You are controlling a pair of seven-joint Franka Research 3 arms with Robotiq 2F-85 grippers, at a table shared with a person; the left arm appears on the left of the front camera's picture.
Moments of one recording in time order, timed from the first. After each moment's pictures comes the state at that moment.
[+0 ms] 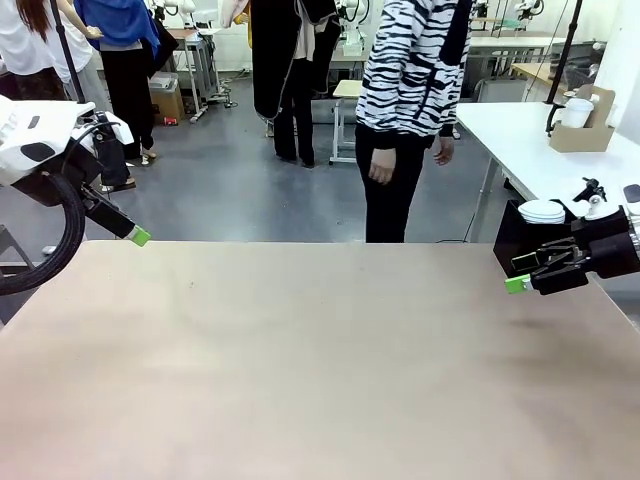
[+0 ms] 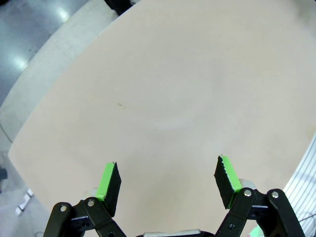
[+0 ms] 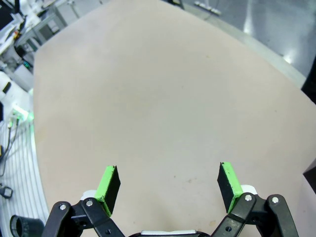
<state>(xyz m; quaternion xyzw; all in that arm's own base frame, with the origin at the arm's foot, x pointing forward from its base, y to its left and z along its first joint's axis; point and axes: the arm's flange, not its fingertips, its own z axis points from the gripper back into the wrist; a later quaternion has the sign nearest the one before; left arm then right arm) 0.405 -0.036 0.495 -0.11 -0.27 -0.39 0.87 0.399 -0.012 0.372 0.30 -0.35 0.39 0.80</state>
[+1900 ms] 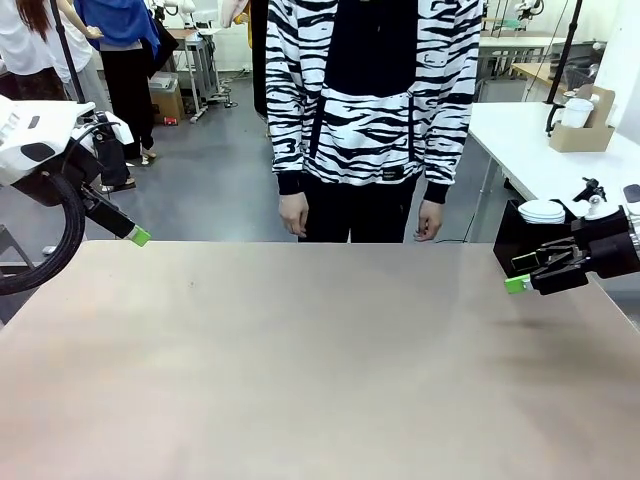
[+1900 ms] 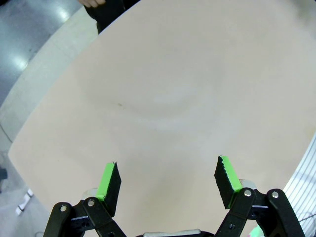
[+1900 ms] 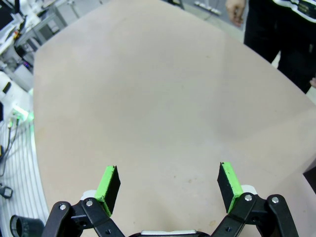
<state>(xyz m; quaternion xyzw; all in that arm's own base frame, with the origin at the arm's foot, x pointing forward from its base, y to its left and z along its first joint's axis) 0.405 -0.036 0.495 -0.11 -0.27 -0.39 0.87 0.399 -0.012 0.372 0.30 -0.35 0.39 0.80</state>
